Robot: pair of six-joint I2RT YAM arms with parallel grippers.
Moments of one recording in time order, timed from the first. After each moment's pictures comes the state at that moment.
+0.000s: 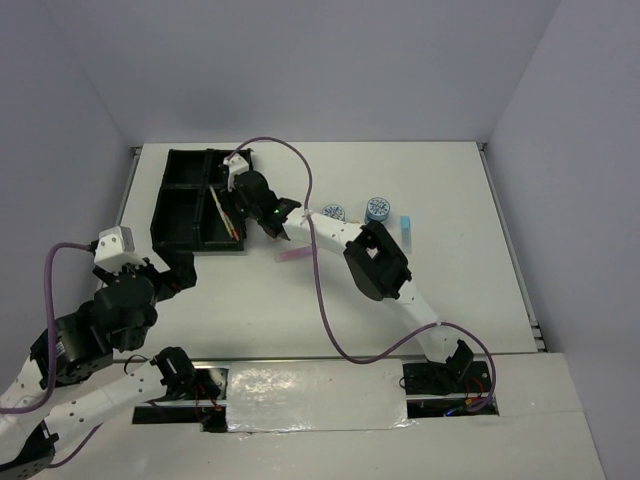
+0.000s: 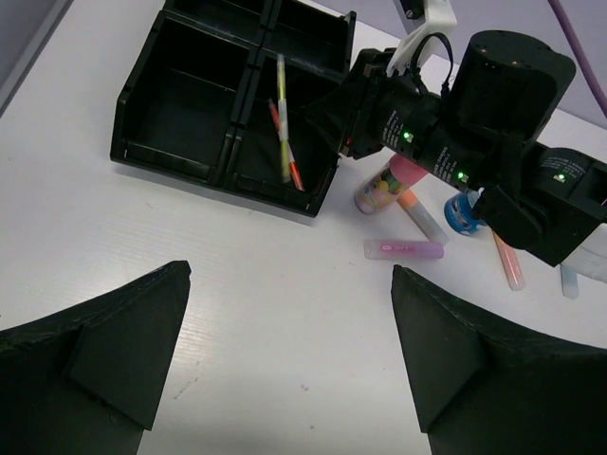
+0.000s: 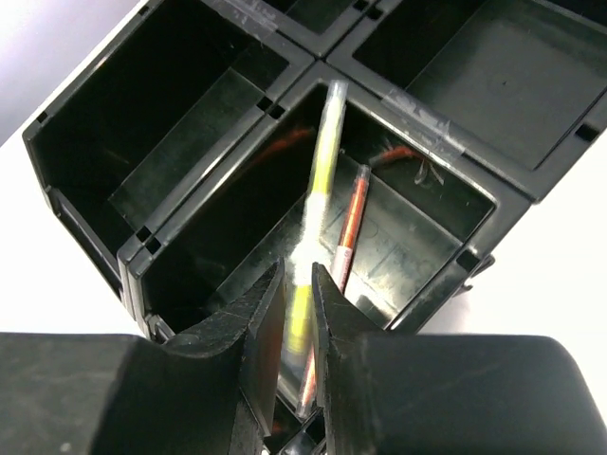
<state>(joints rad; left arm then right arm) -0.88 0.45 0.99 -1.01 -0.91 -0.74 0.89 2.46 2.08 0.02 0.04 0.25</state>
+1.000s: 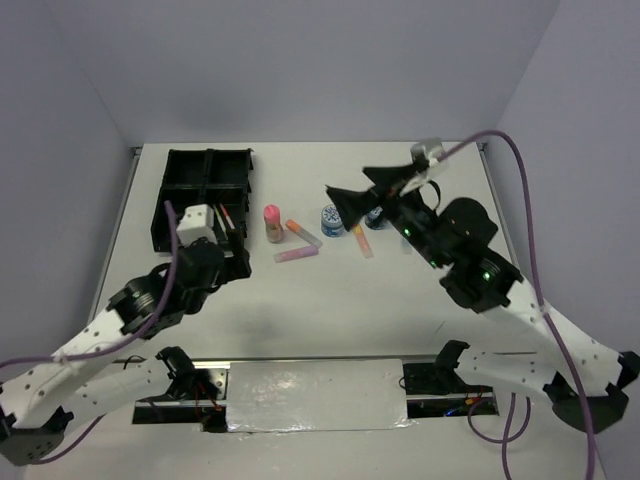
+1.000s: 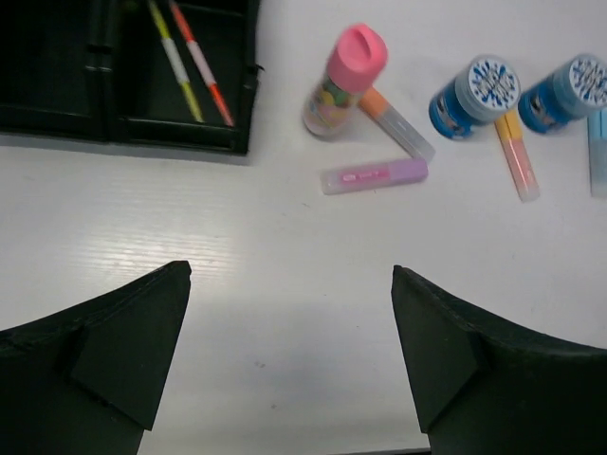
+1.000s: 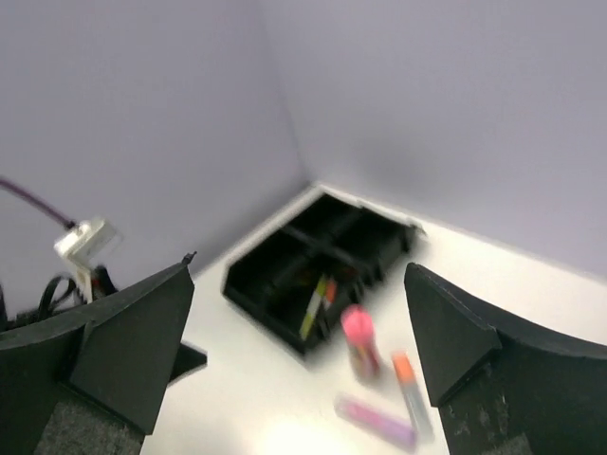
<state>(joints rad) -0.81 0.72 0.91 -0.78 -0.67 -0.69 0.86 1.02 1.23 0.02 0.14 0.19</state>
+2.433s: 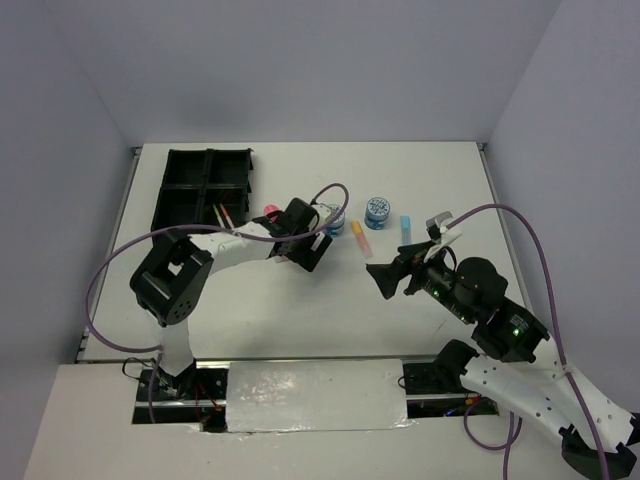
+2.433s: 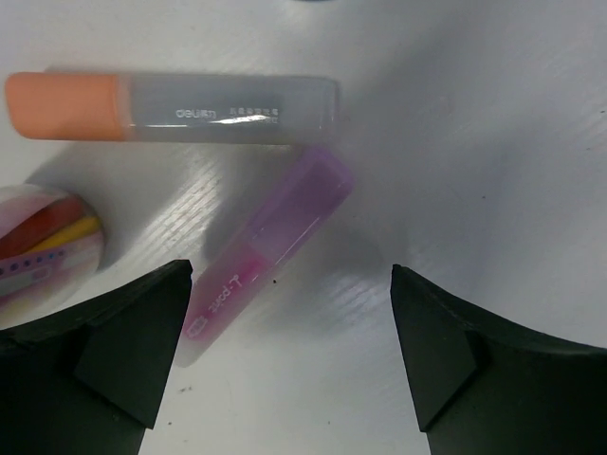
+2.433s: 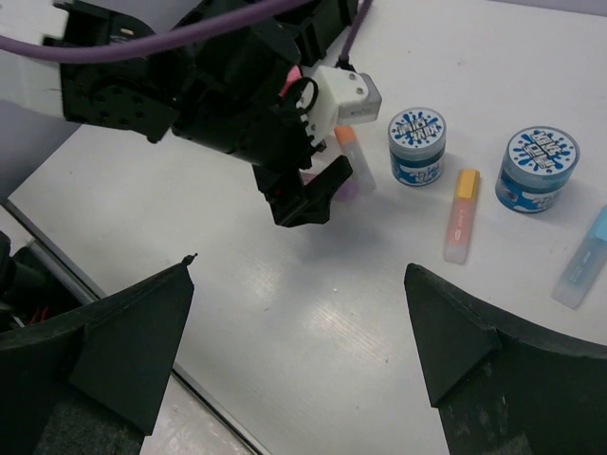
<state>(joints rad) -0.67 1.84 1.19 -0.31 -0.06 -0.03 0.77 0.48 0.74 -0.43 0.11 0.28</state>
